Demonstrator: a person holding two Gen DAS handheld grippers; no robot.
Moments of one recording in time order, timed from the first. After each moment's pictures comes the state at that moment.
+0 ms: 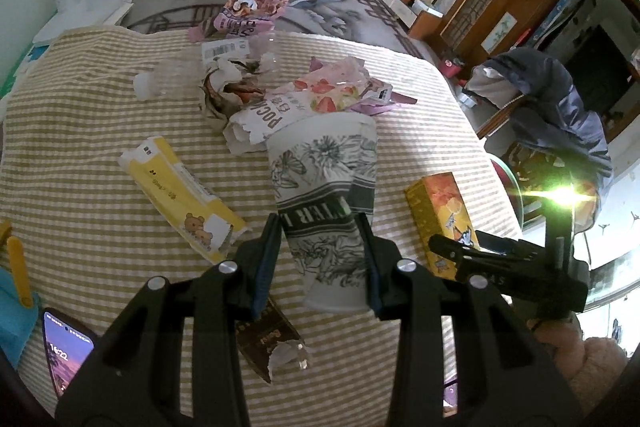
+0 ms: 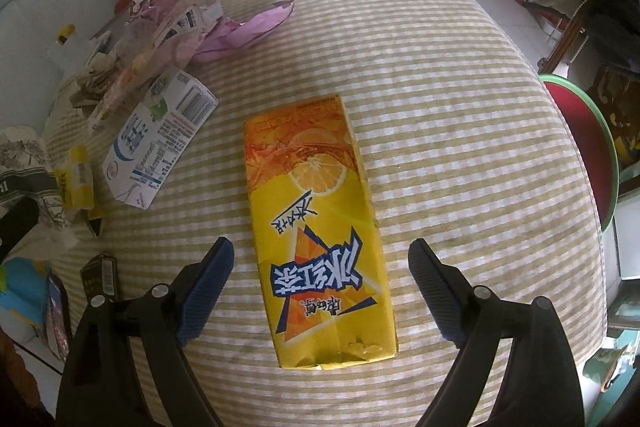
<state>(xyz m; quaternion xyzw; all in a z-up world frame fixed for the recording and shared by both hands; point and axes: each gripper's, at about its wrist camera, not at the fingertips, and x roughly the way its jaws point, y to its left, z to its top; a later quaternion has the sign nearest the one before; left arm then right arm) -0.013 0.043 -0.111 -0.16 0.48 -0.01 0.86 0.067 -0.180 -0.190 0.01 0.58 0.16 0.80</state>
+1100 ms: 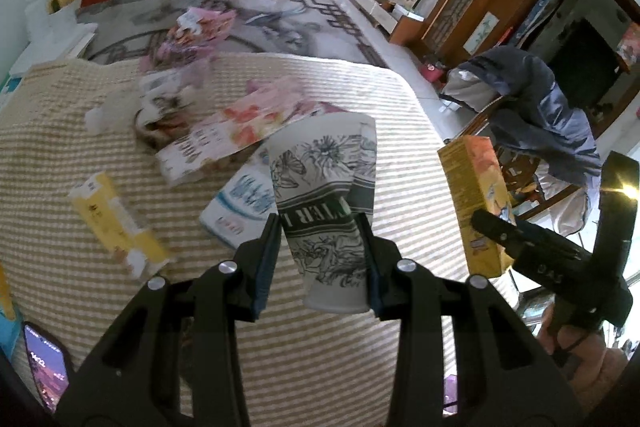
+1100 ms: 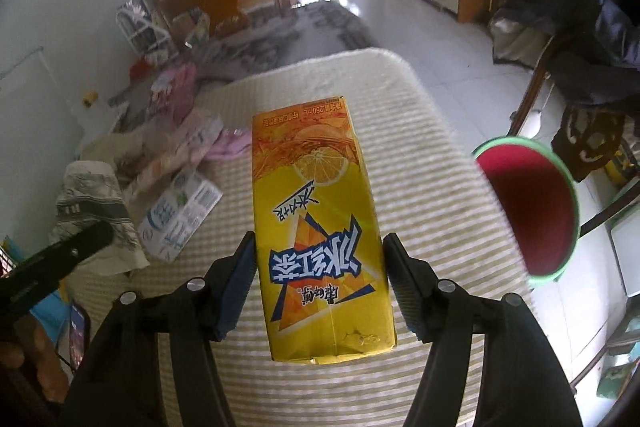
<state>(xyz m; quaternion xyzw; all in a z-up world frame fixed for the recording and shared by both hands) 0.018 -0.016 -0.092 -0.15 0.45 -0.03 0.88 0.061 -0.250 -0.107 0.05 0.47 0.17 0.86</state>
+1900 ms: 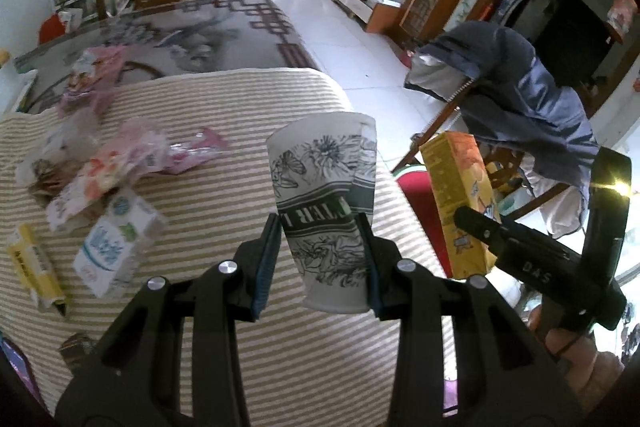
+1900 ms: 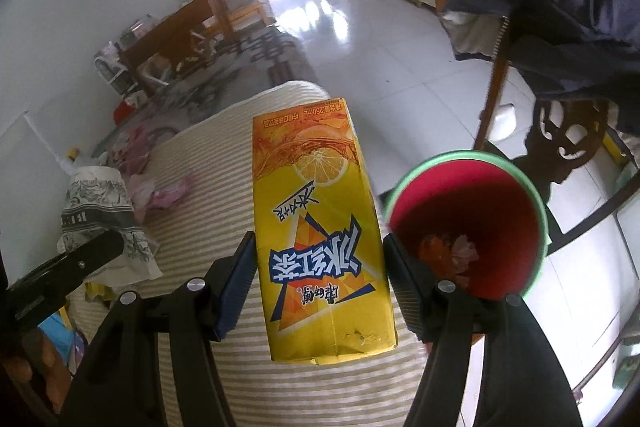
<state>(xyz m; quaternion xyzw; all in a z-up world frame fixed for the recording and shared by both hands) 0.088 -0.156 -0.079 -0.11 0.46 -0.06 0.88 0.120 -0.377 -0.115 0.11 0.47 0.15 0.86</state>
